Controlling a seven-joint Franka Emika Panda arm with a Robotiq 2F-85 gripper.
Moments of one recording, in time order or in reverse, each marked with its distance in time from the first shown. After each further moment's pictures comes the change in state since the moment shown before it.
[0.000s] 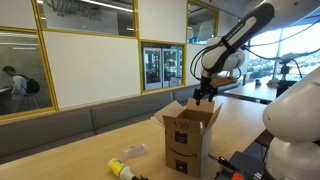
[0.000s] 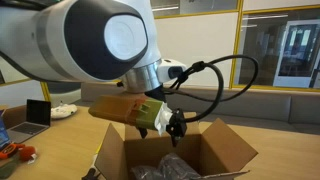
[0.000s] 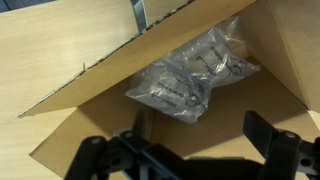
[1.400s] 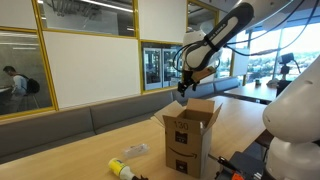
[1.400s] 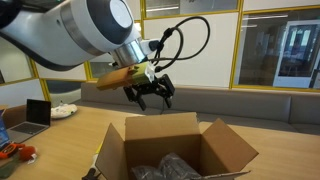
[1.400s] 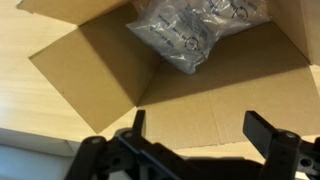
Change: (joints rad) arm 0.000 0.148 0.194 0.205 -0.176 0.011 0.167
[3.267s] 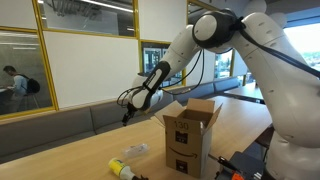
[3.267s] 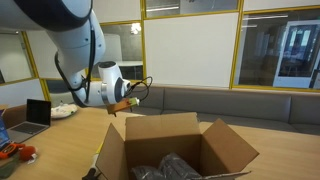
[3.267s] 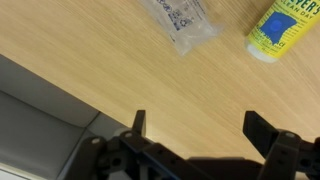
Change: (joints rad) arm 0.225 0.979 0.149 0.669 0.137 0.472 -0.449
